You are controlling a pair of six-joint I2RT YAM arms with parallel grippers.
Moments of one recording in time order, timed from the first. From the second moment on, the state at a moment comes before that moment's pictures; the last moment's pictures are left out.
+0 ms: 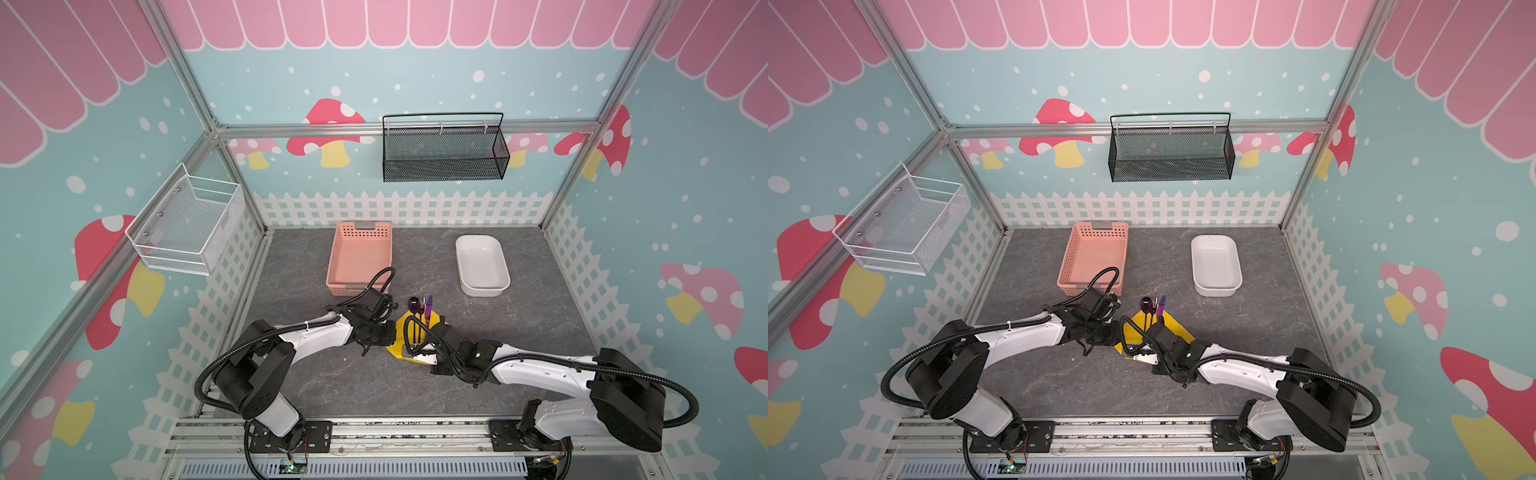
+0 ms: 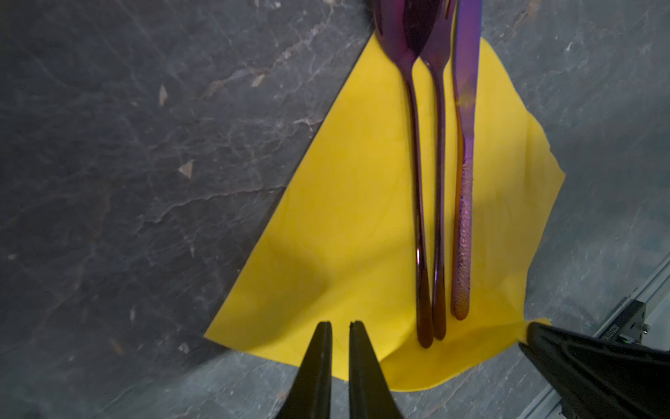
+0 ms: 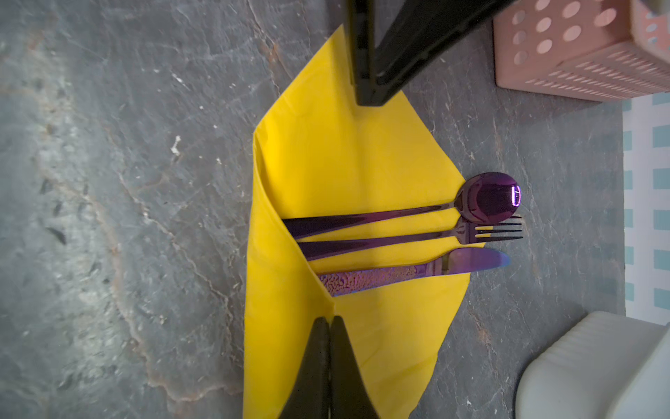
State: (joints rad) left arm -0.66 1.60 0.84 -0.33 0.26 -0.59; right arm 0.96 1.35 0.63 -0.22 0.17 -0.64
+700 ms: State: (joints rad) left arm -0.68 1.52 0.68 -0.11 0.42 -0.72; right arm 0.91 1.46 0.66 -0.10 0.15 -0.69
